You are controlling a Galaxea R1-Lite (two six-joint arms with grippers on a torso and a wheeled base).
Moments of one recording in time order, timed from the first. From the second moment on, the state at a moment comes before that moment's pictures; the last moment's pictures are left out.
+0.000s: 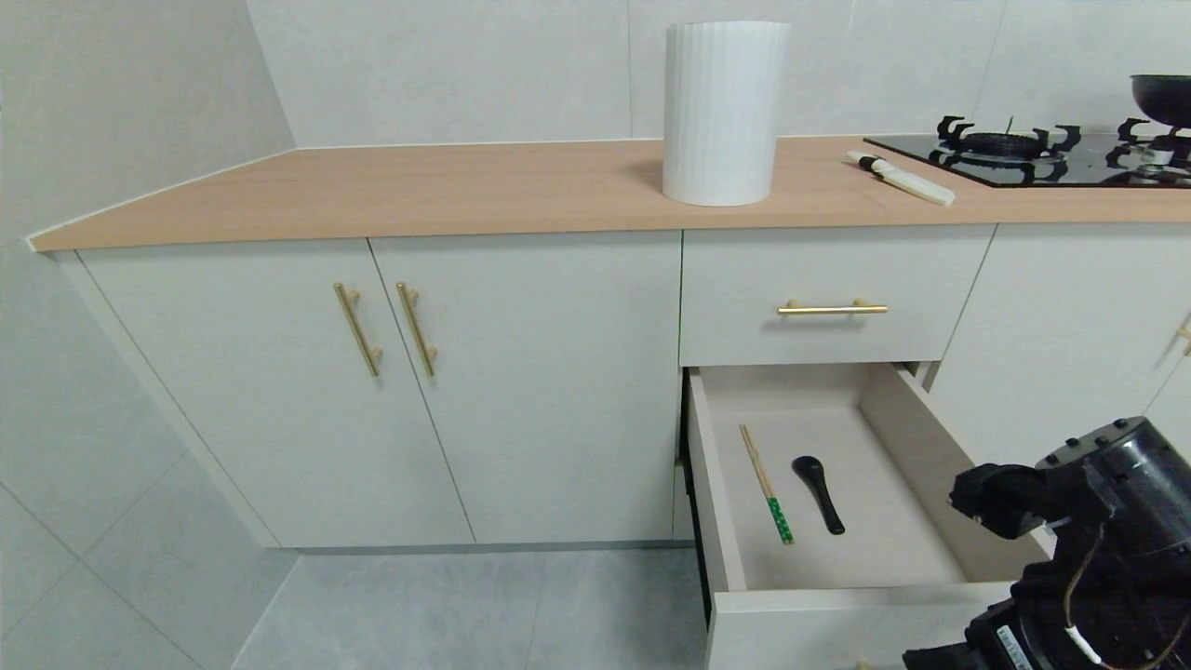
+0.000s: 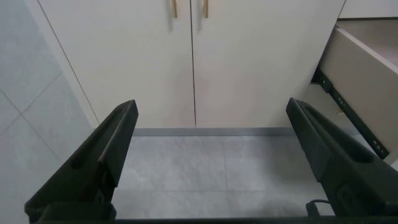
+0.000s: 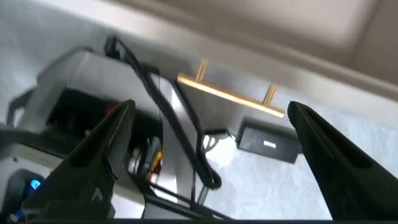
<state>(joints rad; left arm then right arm) 0.00 0.00 0.00 0.00 0.01 0.00 0.53 1.42 -0.62 0.21 -0.04 0.14</state>
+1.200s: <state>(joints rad) 0.00 0.00 0.00 0.00 0.01 0.00 0.48 1.72 -0.72 0.23 -0.15 0.29</state>
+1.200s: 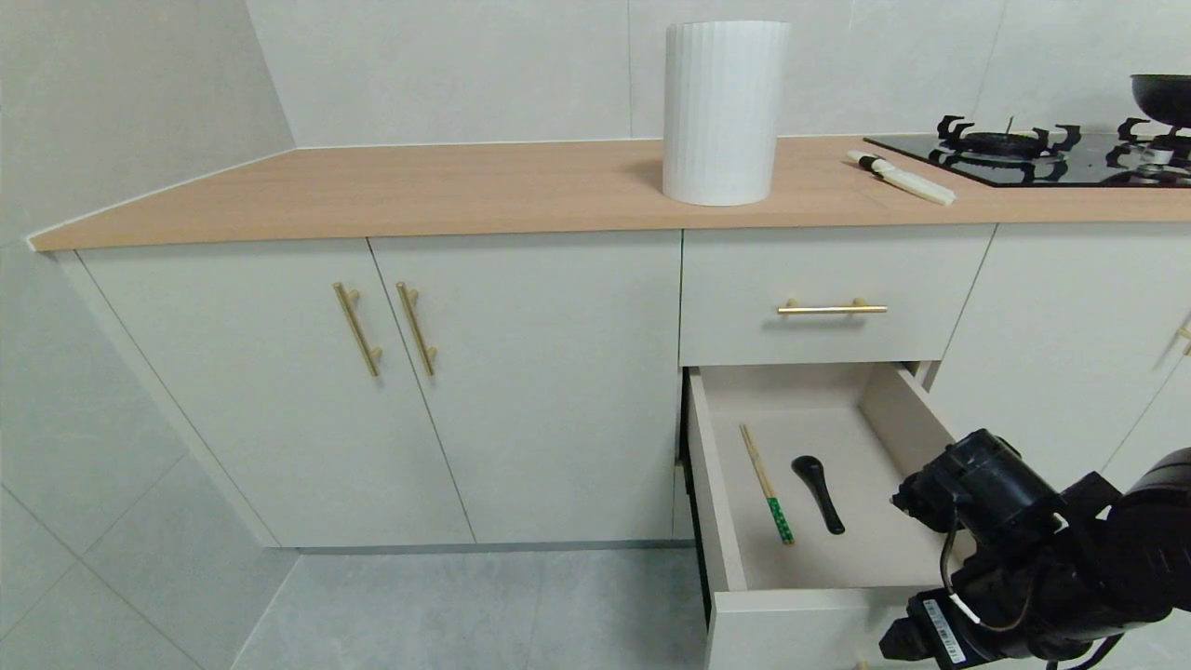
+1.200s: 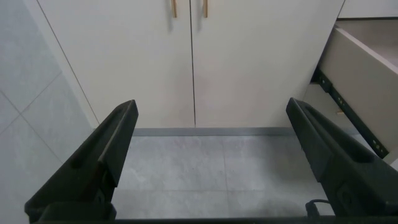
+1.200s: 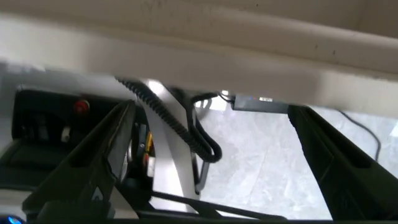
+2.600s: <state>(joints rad) 0.00 0.00 0.00 0.00 0.01 0.00 0.36 2.02 -1.16 0.16 -0.18 0.27</state>
